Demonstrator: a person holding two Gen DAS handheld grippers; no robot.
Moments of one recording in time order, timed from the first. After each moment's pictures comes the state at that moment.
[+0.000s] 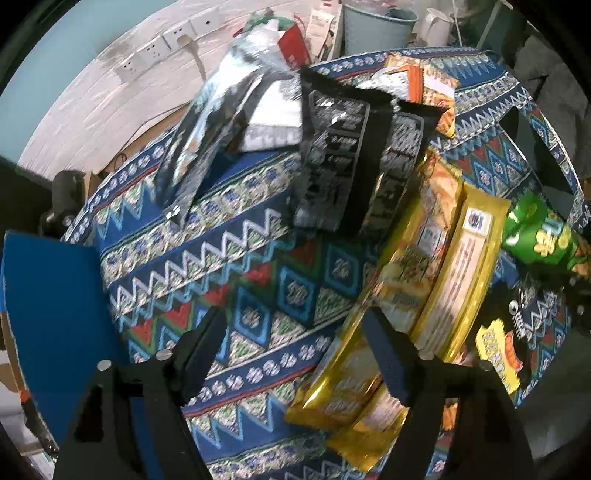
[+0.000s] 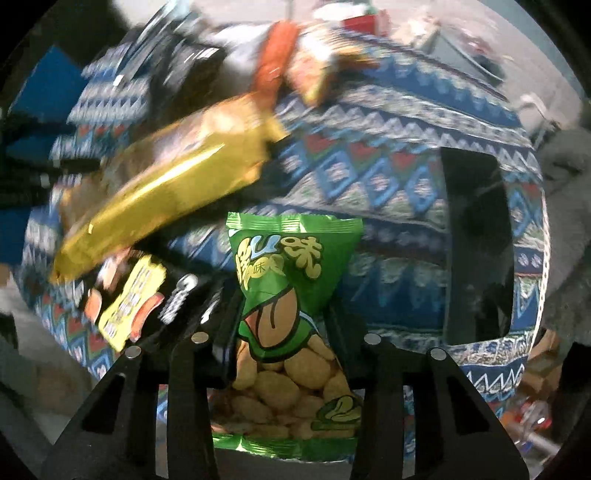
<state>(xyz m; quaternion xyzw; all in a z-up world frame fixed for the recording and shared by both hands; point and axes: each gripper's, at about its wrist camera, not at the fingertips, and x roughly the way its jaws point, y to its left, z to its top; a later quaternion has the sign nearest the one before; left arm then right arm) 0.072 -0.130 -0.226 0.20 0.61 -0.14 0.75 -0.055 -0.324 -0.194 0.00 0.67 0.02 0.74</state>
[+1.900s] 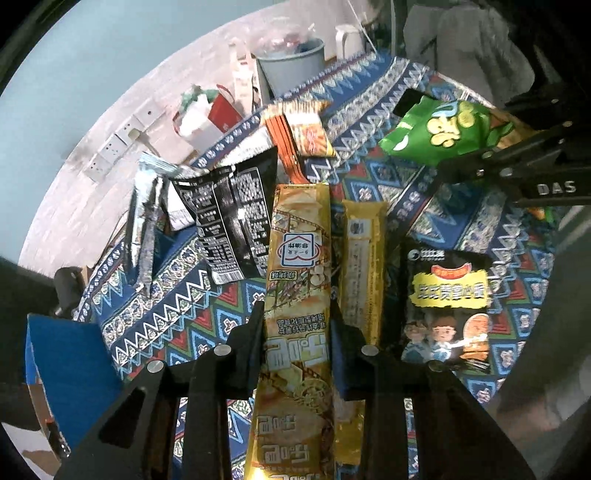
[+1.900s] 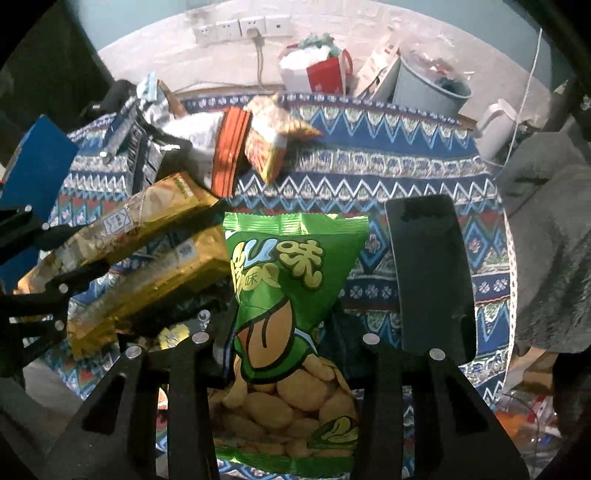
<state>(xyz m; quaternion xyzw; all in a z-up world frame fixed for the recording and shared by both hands) -0.026 -0.186 -0.189 0.30 0.49 -0.26 0.78 -0.033 -0.356 -0.155 0.01 0.60 -0.02 0.80</state>
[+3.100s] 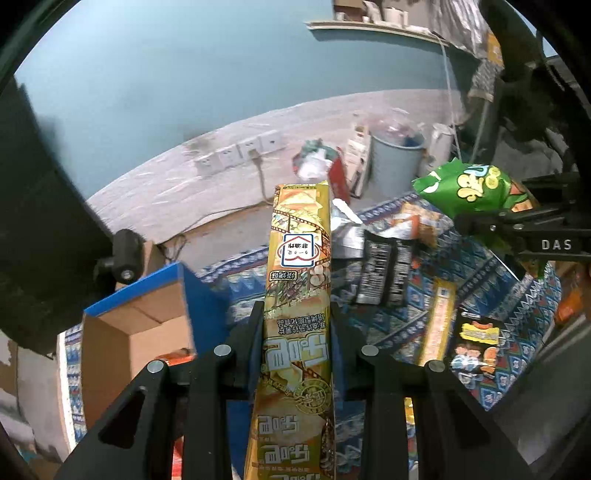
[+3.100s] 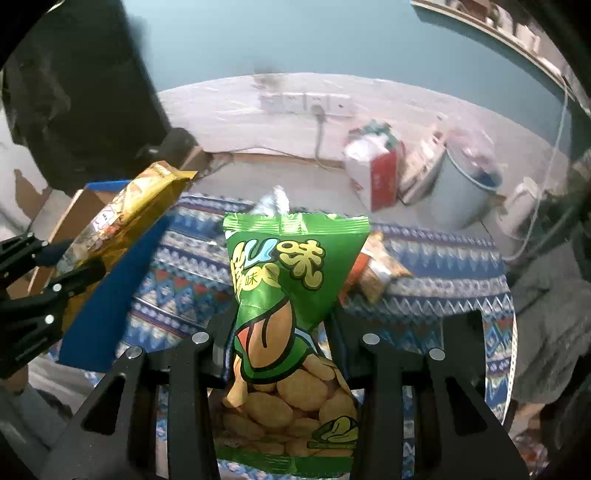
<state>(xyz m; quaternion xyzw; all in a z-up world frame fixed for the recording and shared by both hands) 0.005 -0.036 -0.078 0.16 0.42 -0.15 0.88 0.012 -0.236 -0.055 0.00 0.51 0.06 0.86</state>
